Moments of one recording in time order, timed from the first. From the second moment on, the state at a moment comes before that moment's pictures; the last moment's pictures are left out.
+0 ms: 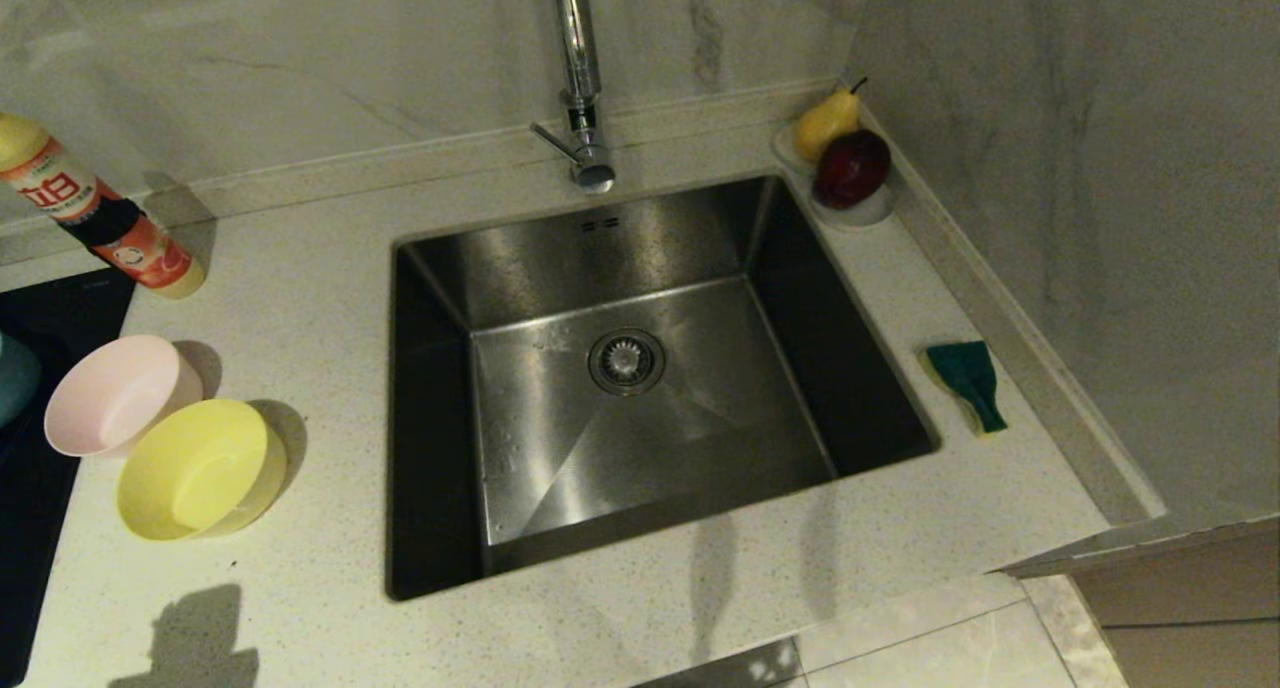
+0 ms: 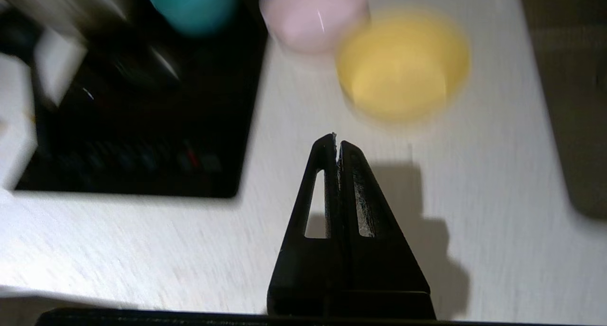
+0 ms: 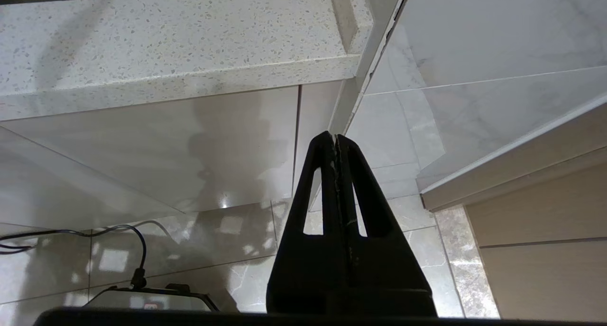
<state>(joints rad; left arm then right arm) 0.04 0.25 -0.03 -0.27 0.34 0.06 -0.01 0.00 0.00 0.00 0.00 -0.04</state>
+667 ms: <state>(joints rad) 0.02 0.01 0.00 0.01 0.00 0.03 -0.01 0.00 0.00 0.00 0.00 -0.04</state>
